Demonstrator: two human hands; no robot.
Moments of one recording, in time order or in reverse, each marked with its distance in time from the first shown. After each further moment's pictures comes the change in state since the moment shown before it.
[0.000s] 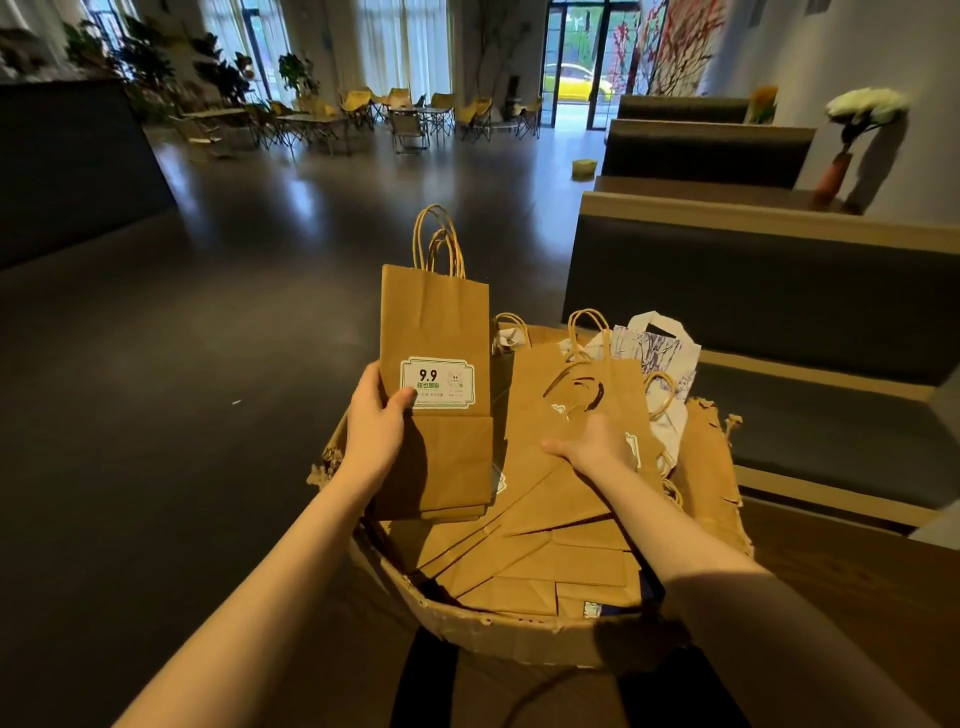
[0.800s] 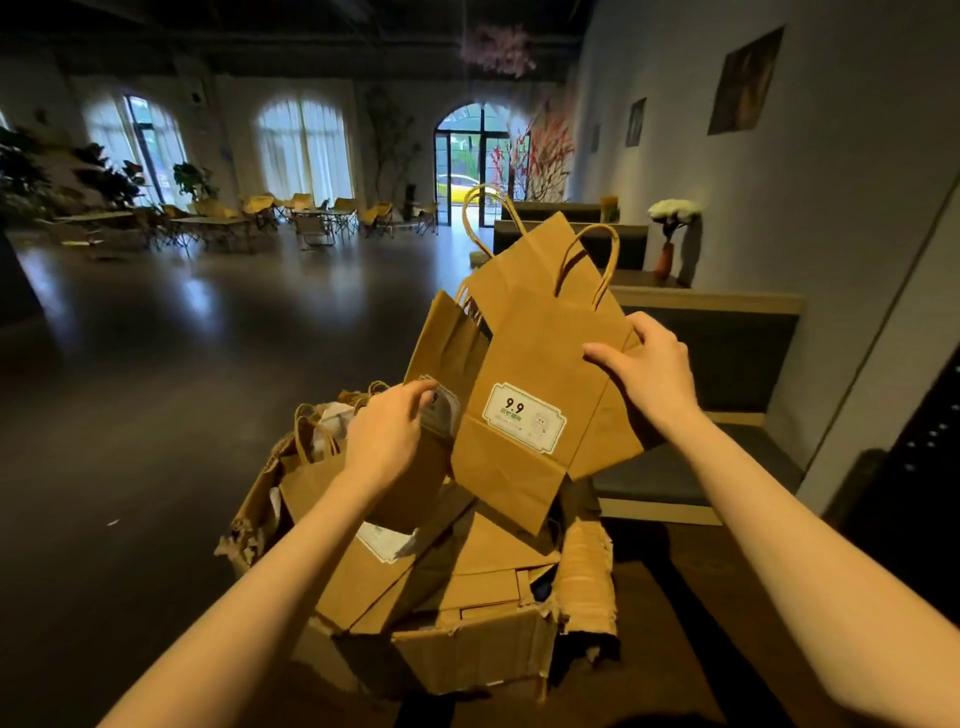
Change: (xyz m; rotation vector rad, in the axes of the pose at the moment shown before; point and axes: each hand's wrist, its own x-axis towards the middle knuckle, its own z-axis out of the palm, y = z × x) left_hand -0.037 0.093 0.062 0.591 -0.137 0.551; right_hand -0.105 0.030 -0.216 0.296 0.570 -0.496
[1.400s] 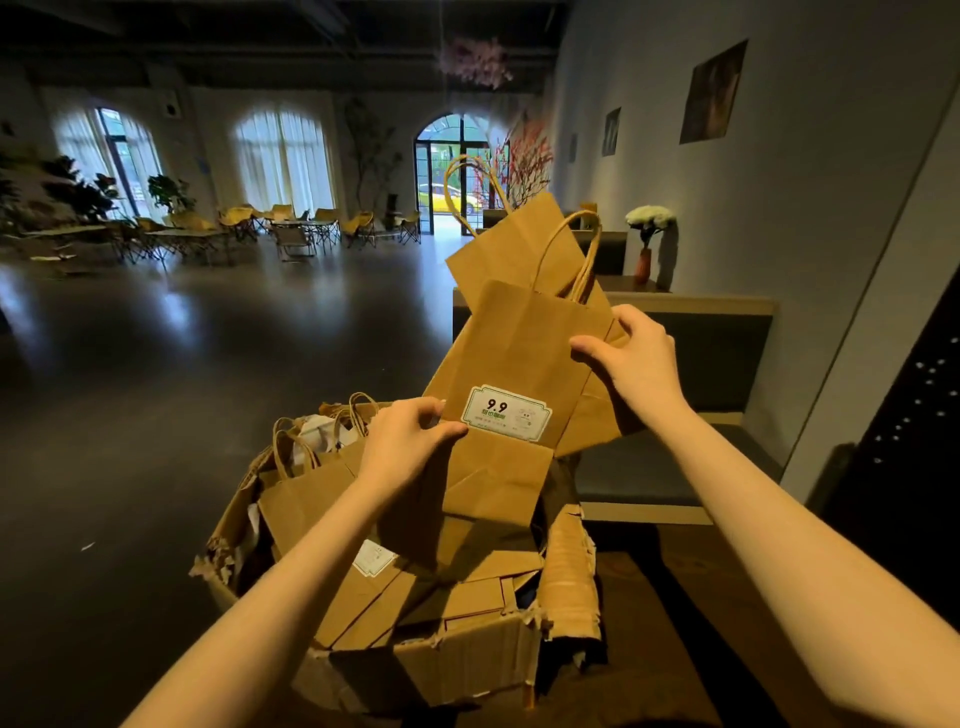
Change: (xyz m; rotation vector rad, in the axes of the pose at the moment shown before) left_hand 0.004 0.022 0.016 -0.280 -0.187 -0.005; right_hand 0.006 -0.003 -0.010 0.093 0.071 -0.066
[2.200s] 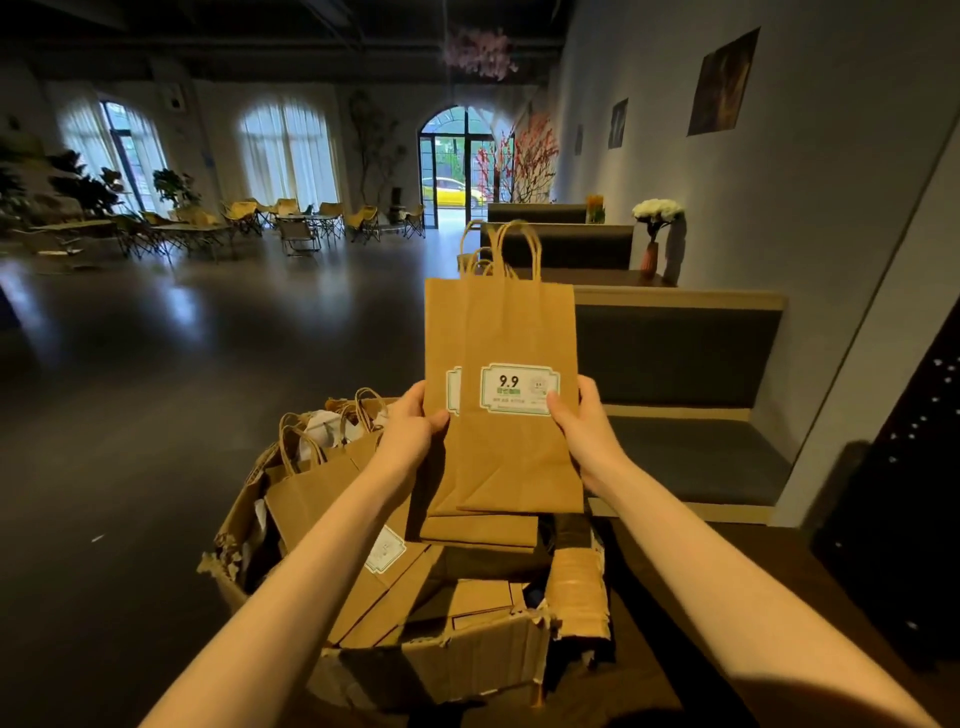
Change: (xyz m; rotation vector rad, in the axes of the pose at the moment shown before) left_hand 0.003 0.007 0.004 -0.709 0.020 -0.317; right_hand -0.047 0.019 0.067 0.502 -0.194 0.479
